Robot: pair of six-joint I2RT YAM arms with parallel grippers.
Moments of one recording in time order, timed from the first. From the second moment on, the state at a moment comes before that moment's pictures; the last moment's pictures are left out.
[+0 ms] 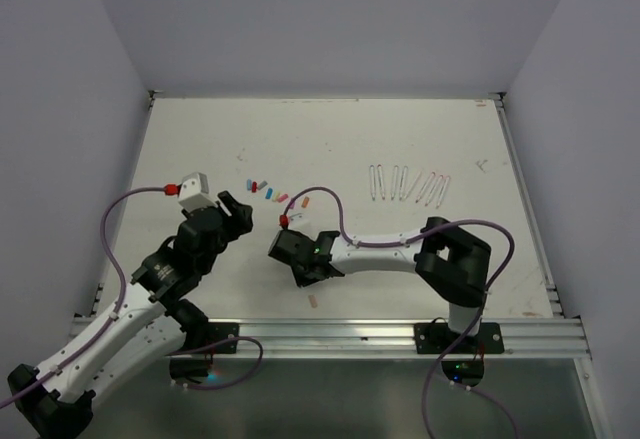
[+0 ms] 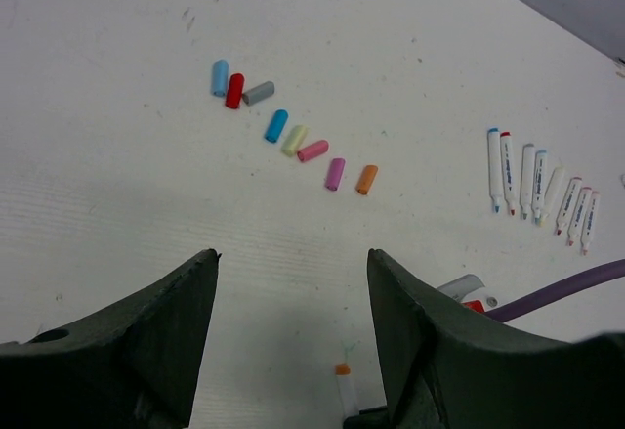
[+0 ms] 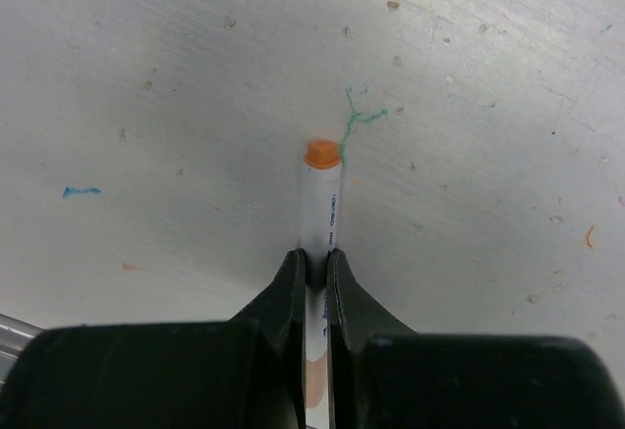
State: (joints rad) left arm -0.64 0.62 0.58 -0.42 -0.51 -0.75; right arm 1.22 1.87 1.20 -0.52 0.28 0.80
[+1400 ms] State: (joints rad) left arm -0.70 1.14 0.28 0.78 0.51 -0.75; right arm 0.86 1.17 0.81 -0.11 0.13 0.79
